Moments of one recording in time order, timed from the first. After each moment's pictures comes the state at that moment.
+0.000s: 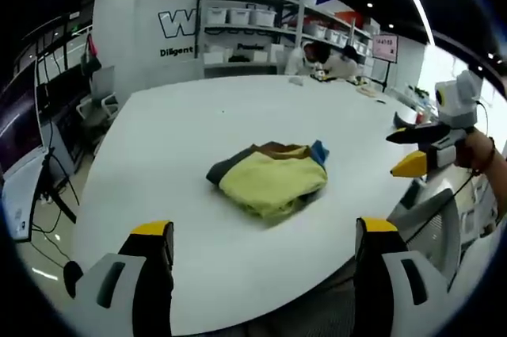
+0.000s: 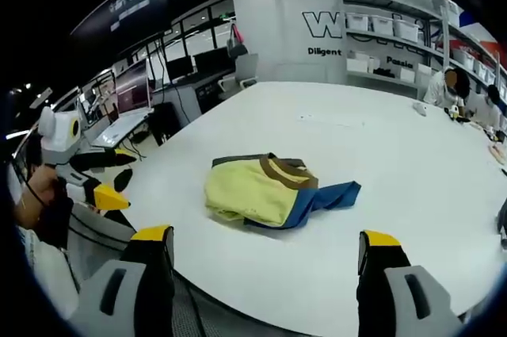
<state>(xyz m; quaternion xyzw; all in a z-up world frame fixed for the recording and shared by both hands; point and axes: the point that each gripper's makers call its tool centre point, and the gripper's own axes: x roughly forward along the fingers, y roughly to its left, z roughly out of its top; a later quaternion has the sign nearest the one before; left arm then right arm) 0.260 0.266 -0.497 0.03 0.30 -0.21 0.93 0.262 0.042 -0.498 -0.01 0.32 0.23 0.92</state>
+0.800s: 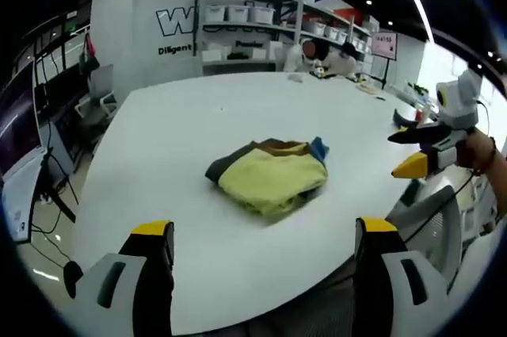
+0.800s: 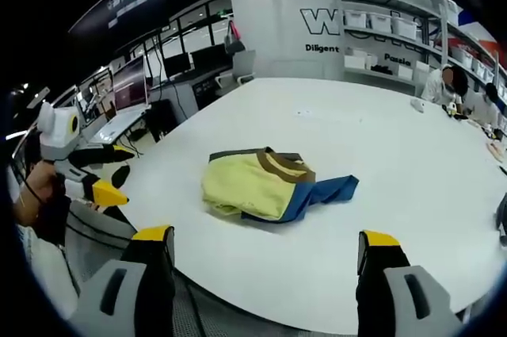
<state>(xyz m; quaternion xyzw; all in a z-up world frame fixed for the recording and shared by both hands) 0.260 0.265 -0.501 0.03 0.31 -0.22 0.93 0.259 0.038 -0.504 -0.01 0.33 0.22 0.92</state>
